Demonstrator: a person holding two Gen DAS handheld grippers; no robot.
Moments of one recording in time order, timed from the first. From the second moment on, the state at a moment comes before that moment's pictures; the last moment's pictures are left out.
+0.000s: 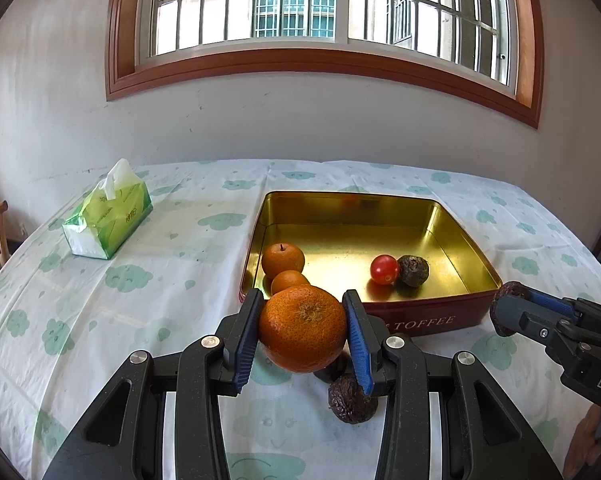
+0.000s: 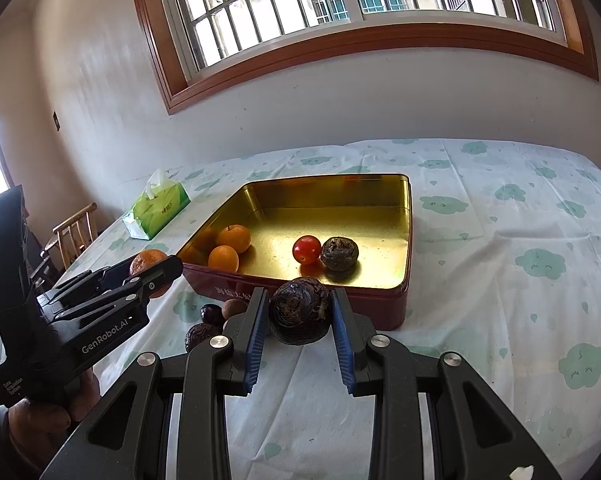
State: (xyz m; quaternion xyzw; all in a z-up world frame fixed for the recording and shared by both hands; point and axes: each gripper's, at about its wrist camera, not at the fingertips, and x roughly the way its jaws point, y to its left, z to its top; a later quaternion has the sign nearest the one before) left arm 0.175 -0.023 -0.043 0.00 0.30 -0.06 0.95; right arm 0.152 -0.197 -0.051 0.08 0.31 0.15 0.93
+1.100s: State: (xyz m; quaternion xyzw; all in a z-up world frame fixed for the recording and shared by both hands) left arm 0.203 -0.023 -0.034 0.01 0.29 -0.07 0.96; right arm 0.175 -0.190 -0.042 0.08 0.30 0.15 0.94
